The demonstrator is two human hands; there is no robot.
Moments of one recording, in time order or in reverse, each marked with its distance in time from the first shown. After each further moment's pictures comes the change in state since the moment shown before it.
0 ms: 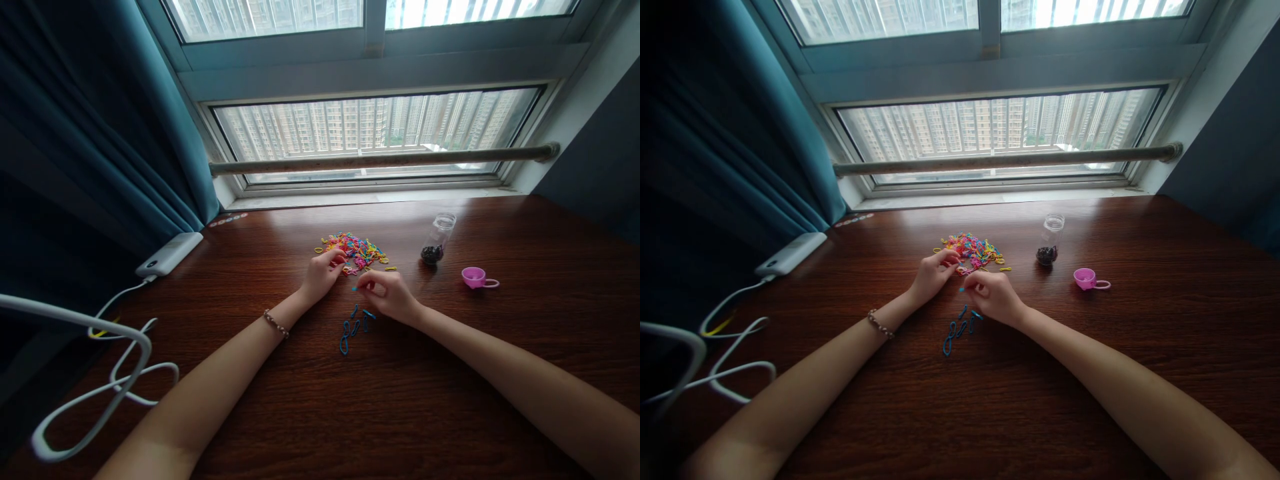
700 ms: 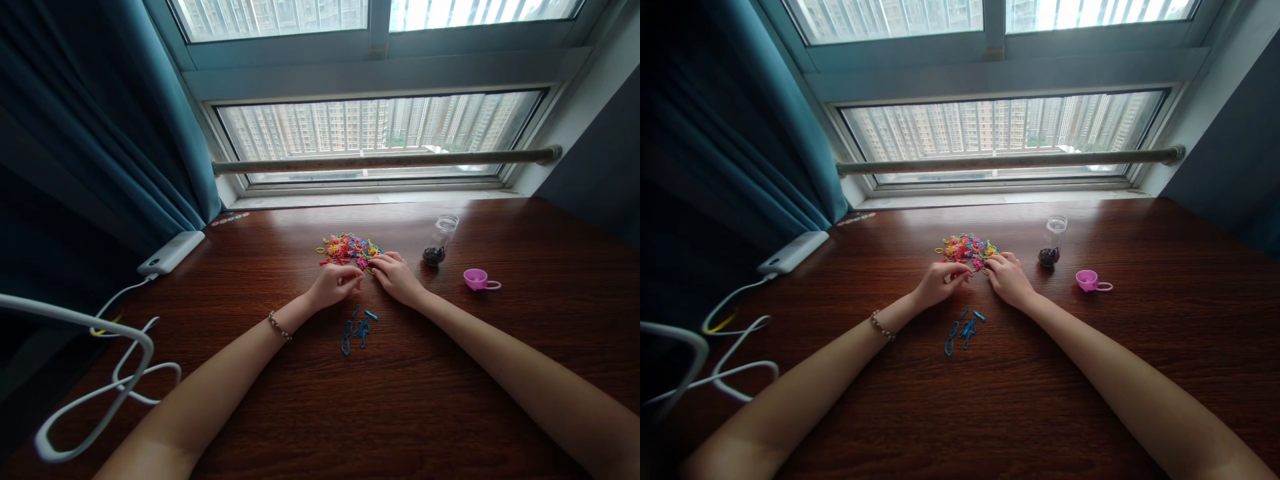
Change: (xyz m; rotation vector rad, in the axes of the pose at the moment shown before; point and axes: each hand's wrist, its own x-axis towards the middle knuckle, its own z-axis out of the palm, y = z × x) left_hand -0.009 0.032 -0.007 -0.167 -0.304 0.135; right_hand 0.013 0.048 -0.011 -0.486 -0.028 0.102
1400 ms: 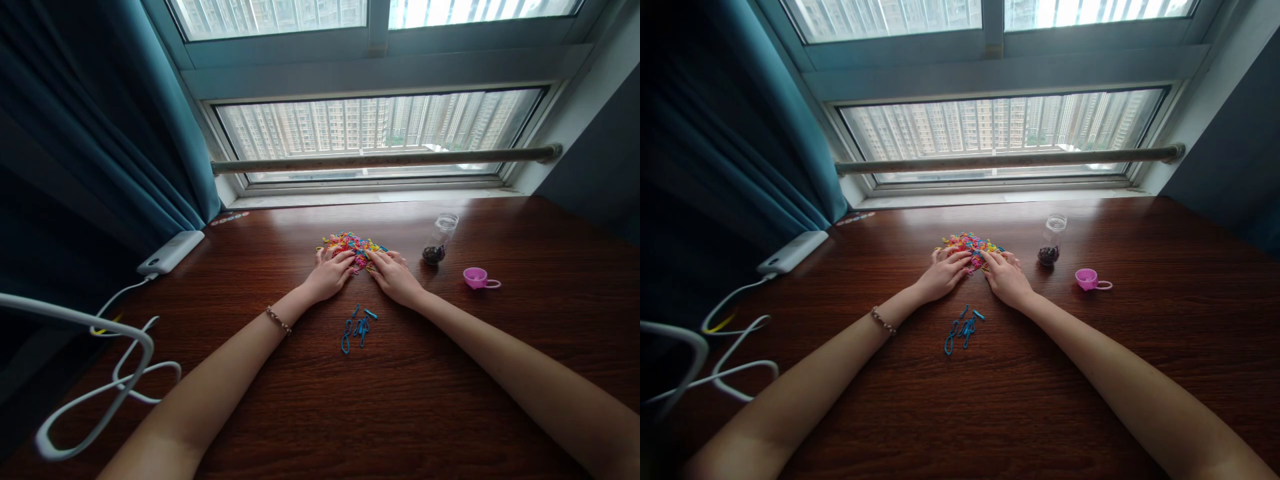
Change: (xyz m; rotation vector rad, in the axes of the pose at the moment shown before) left_hand 0.005 -0.037 0.000 0.623 -0.029 -0.049; right_hand -0.003 -0.003 0.003 -0.112 -0.060 0.051
